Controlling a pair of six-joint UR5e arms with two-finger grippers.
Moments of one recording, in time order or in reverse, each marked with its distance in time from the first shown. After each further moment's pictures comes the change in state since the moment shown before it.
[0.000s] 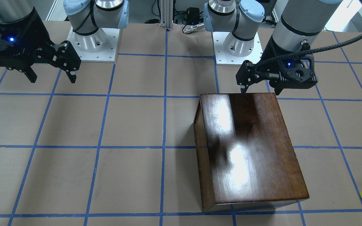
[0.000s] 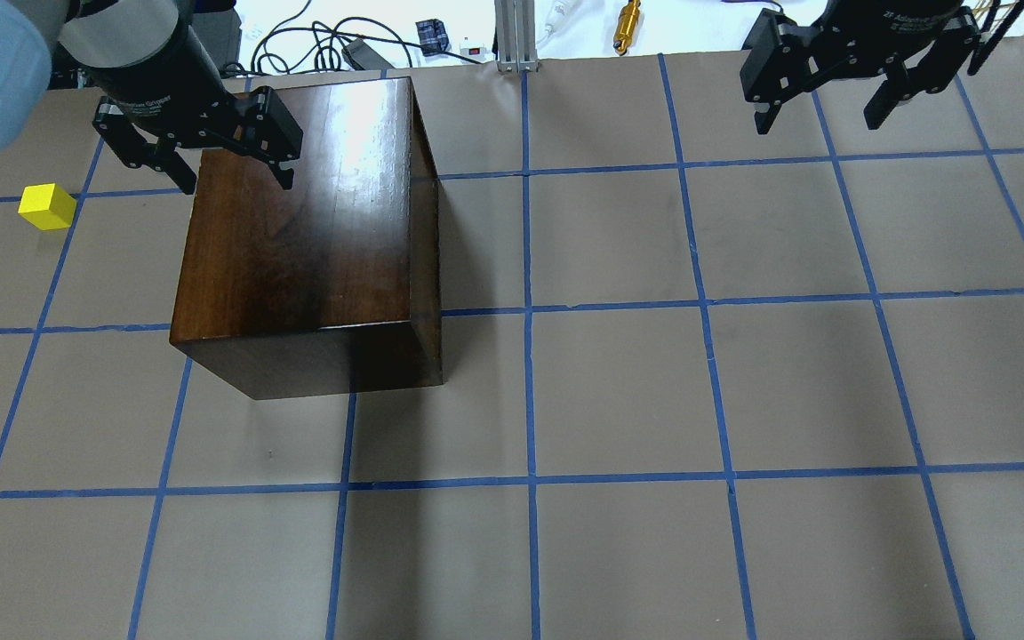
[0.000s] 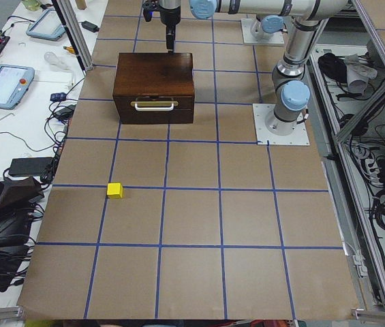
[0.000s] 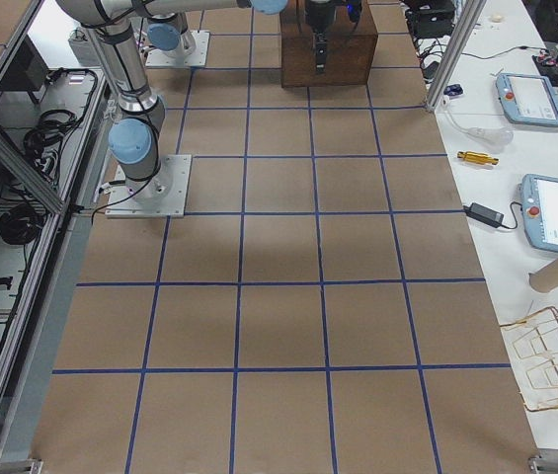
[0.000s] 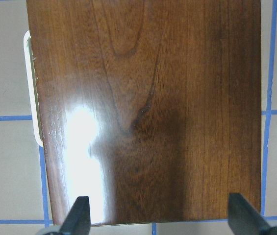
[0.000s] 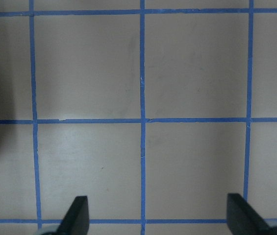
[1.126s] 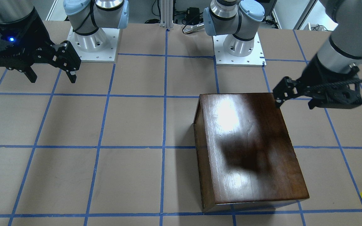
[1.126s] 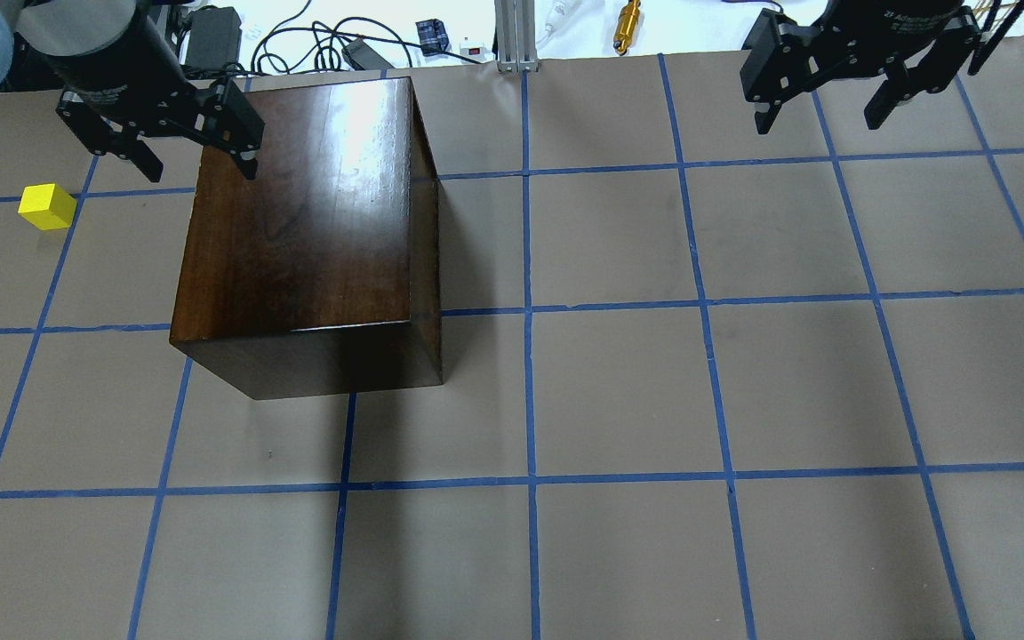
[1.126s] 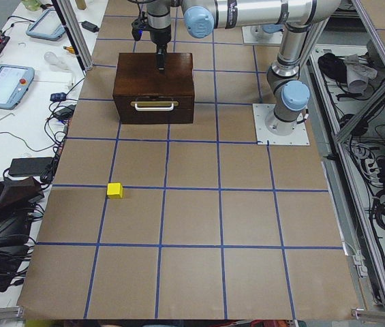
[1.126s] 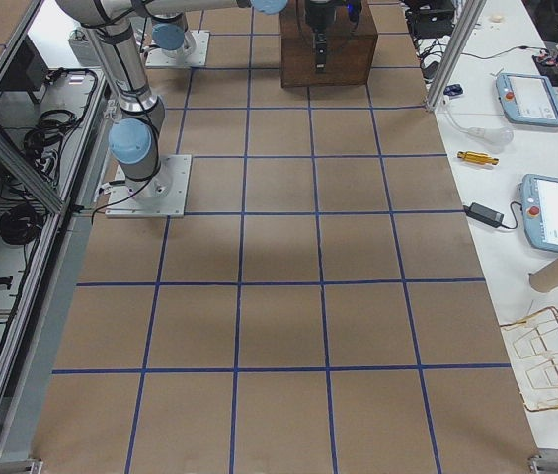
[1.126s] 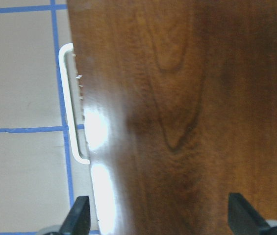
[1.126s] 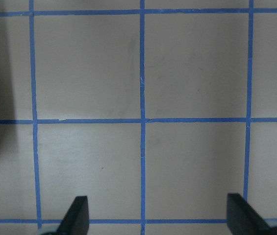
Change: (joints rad) left arm 0.209 -0.067 0.019 0.018 -0.001 0.235; right arm 0.000 0.001 0.000 0.000 -0.001 0.000
